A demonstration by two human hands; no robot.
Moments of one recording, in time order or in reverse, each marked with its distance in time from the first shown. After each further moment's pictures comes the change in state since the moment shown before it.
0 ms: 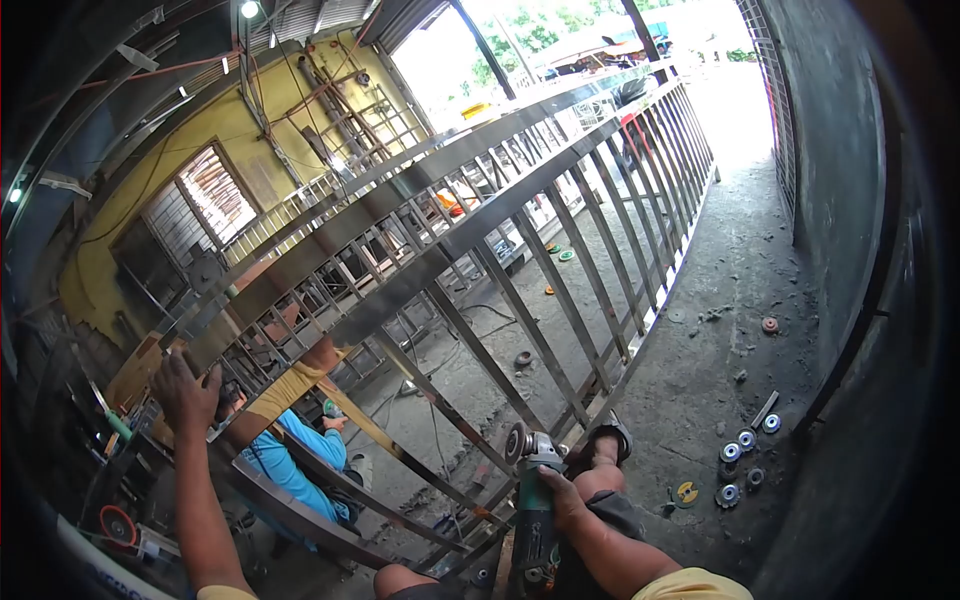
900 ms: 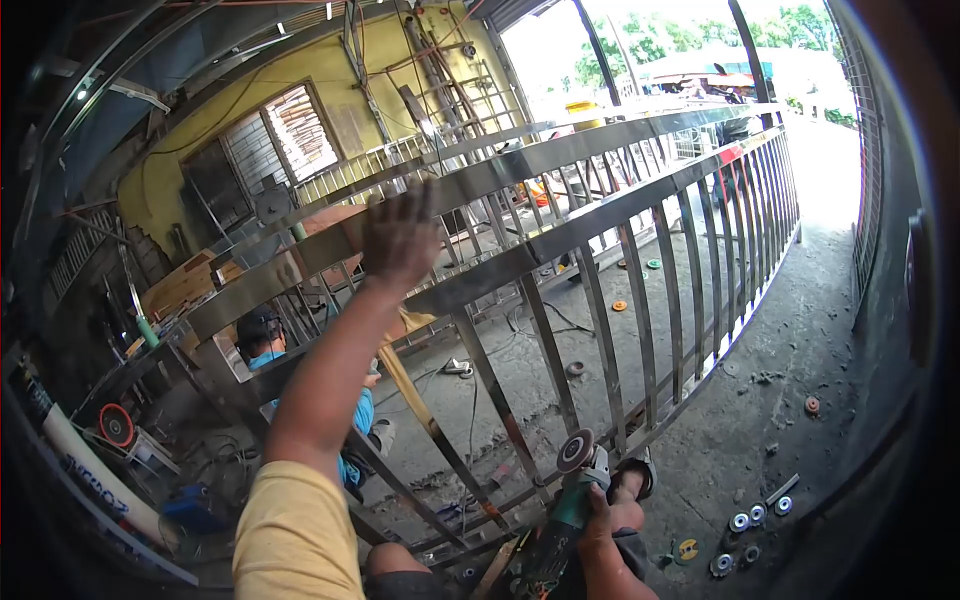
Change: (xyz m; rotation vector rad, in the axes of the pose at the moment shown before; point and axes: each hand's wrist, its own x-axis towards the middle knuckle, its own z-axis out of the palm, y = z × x) left_hand 0.117 0.242 0.033 -0.195 0.274 0.306; right_hand 0.011 -0.006 -0.004 0.028 0.004 -0.096
